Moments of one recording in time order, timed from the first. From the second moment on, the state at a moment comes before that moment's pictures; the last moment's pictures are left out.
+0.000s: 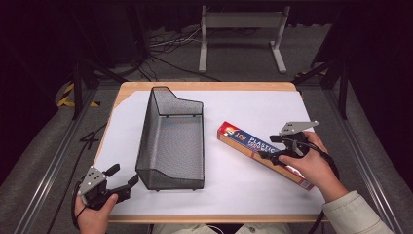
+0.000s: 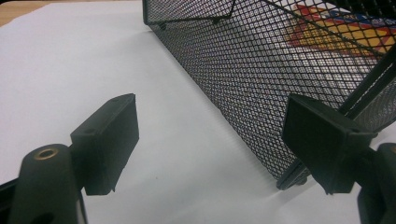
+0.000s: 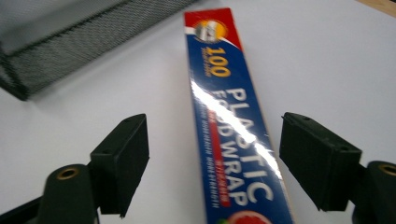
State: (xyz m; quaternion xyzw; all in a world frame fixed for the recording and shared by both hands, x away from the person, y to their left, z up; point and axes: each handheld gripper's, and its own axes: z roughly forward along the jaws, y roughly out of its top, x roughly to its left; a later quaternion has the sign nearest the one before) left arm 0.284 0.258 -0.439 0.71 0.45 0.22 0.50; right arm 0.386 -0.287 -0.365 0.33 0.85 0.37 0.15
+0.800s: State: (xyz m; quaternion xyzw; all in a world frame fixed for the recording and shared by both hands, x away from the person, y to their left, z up) left arm 0.284 0.259 -0.441 0.71 0.44 0.22 0.50; right arm 0.411 -0.285 -0.406 0.33 0.90 0.25 0.11
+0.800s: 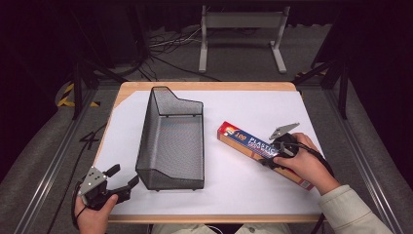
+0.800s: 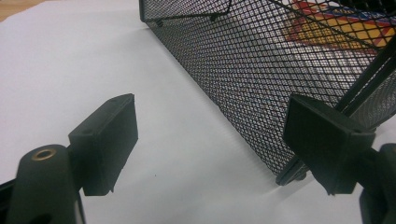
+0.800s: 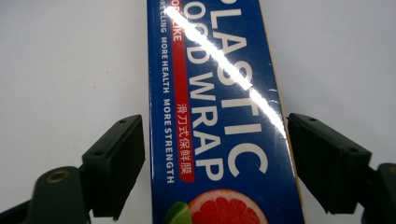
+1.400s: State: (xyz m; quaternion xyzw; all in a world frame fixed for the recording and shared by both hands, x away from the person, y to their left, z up) left arm 0.283 0.258 -0.440 0.71 0.44 0.22 0.50; right arm 0.411 -0.278 -0.407 0.32 0.92 0.21 0.10
